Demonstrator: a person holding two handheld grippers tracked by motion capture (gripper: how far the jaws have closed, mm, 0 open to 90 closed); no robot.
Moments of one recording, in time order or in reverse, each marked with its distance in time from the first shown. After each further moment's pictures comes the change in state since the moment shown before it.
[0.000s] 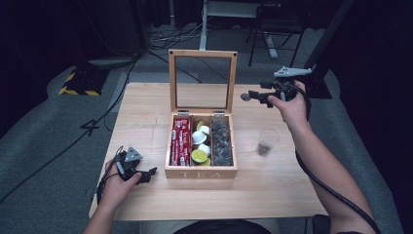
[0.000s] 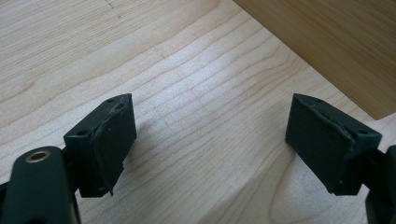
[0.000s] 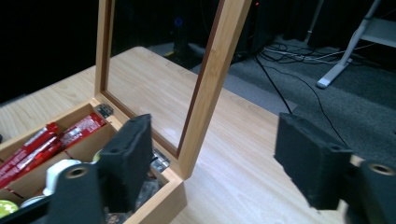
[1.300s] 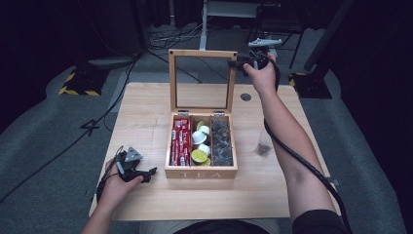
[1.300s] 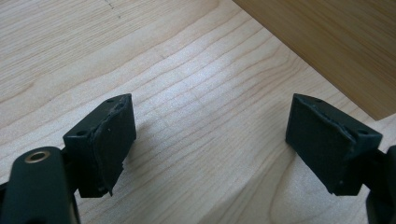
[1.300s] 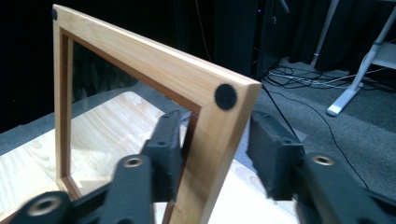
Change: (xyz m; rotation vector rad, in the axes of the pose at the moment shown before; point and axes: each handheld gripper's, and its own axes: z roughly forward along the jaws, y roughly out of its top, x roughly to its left) left arm 0.000 0.000 0.000 -0.001 0.002 -0.003; right arm -0.028 0.069 0.097 -0.081 0.031 0.022
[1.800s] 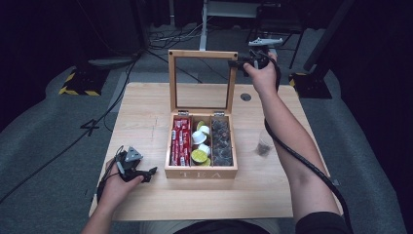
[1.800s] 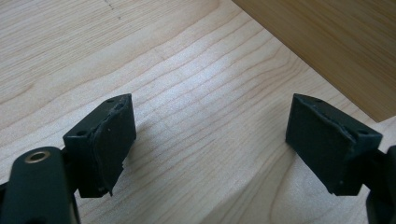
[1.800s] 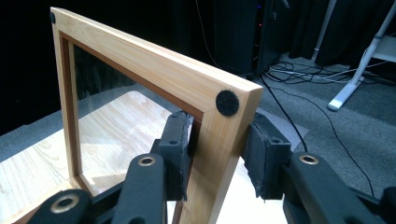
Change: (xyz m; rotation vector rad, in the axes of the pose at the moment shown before) left arm 0.000 0.001 0.001 -0.001 0.001 0.000; right arm 0.010 0.005 -0.009 0.014 -0.009 0.016
